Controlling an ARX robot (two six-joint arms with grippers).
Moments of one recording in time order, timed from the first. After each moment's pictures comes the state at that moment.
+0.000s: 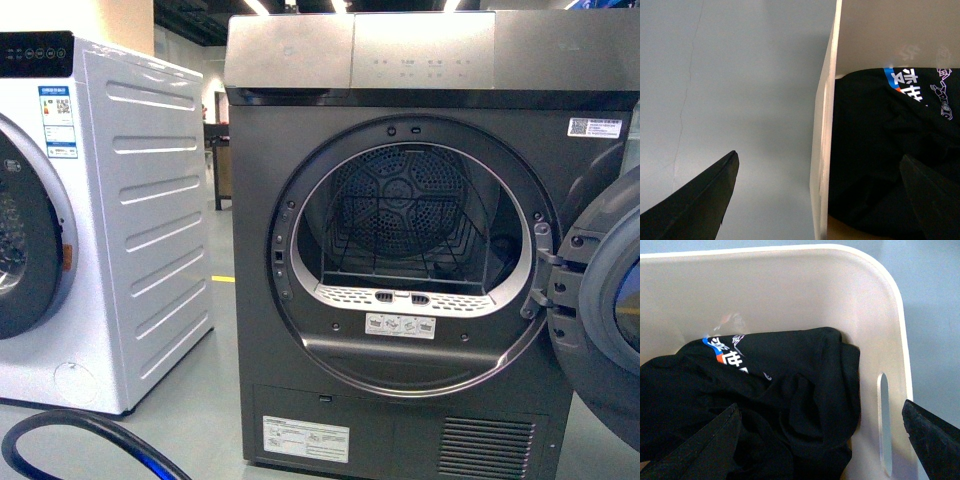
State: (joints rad) left arm -0.42 2.33 0.85 0.64 -0.22 -0.24; right arm 0.12 2.19 0.58 0.77 0.09 0.24
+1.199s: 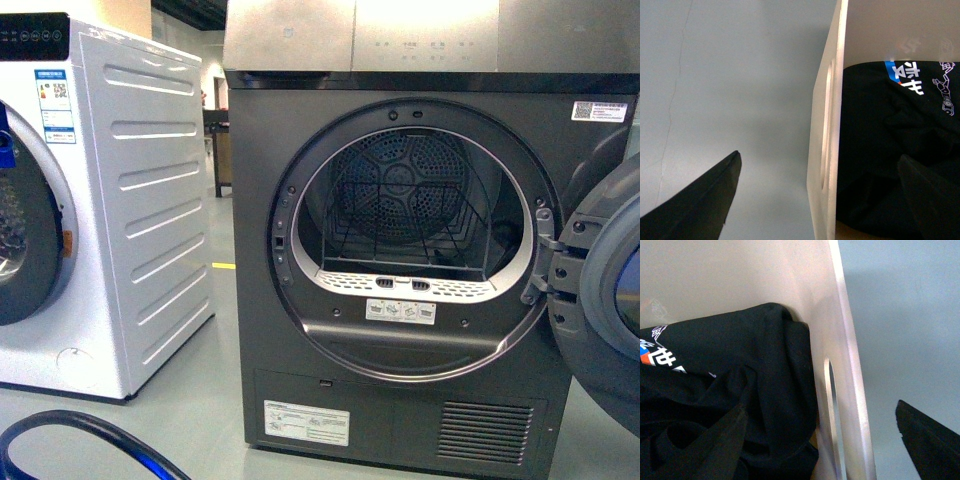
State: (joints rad) left arm -0.41 2.39 0.84 0.71 -0.19 -0.25; right arm 0.05 2.40 0.69 0.76 0.17 0.27
